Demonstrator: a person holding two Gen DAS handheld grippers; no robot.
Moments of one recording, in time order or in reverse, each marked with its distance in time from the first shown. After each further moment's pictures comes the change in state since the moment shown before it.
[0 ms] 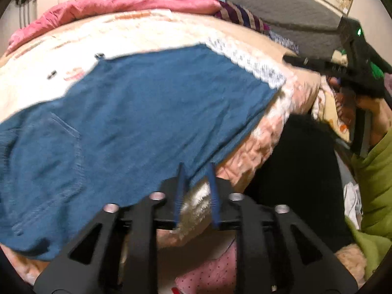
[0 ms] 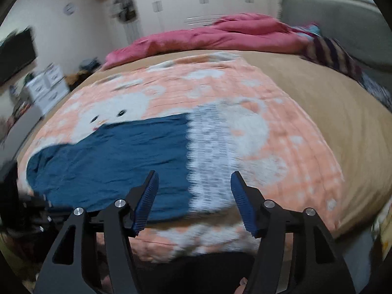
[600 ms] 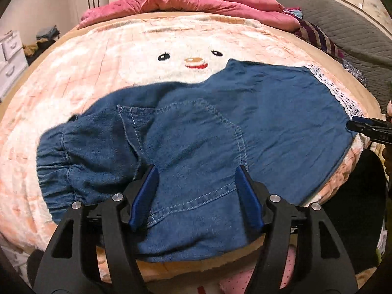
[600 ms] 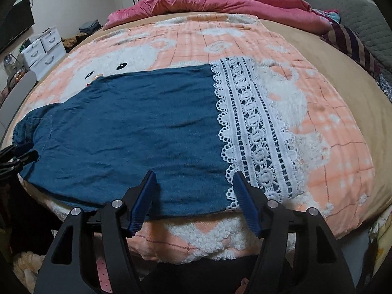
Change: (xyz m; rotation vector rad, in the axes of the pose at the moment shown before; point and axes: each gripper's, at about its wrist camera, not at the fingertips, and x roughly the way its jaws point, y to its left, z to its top) left arm -0.026 0.100 -0.012 -0.216 -0.006 0.347; right arm 0.063 0.021 -0.016 -0.028 0.205 -0.028
